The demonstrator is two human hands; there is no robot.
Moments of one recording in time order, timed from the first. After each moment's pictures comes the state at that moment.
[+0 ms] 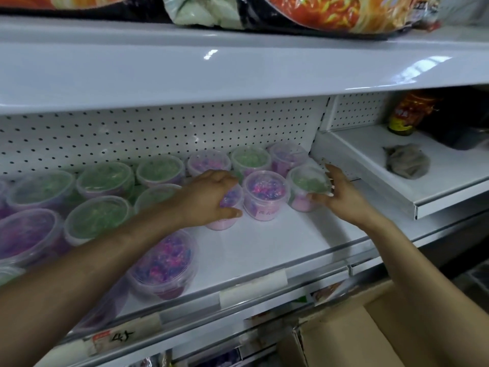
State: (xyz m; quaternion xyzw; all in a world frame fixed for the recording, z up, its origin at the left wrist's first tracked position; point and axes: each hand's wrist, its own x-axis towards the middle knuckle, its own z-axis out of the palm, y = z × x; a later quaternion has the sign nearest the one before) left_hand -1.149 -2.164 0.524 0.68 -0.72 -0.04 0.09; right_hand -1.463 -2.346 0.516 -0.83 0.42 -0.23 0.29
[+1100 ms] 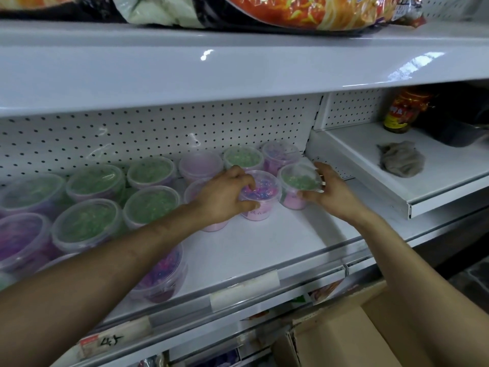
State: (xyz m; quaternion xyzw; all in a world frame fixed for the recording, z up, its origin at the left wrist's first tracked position) left_hand -1.187 -2.209 0.504 0.68 -0.70 -0.05 0.22; right_hand -1.458 -2.368 0.500 -0.82 0.43 -0.22 0.32
